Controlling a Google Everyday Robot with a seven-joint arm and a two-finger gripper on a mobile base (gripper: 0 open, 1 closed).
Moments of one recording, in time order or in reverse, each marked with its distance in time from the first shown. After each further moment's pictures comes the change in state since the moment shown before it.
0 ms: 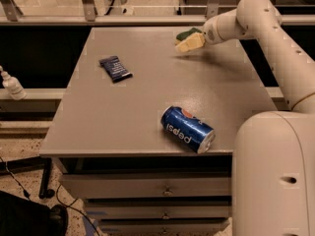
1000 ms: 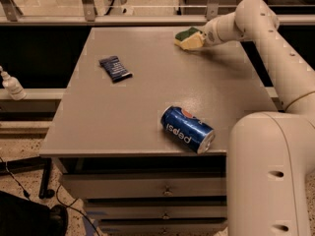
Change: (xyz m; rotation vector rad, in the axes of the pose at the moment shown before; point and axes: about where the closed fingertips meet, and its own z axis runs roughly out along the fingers) arm 0.012 -0.021 0.014 0.046 0.002 -0.001
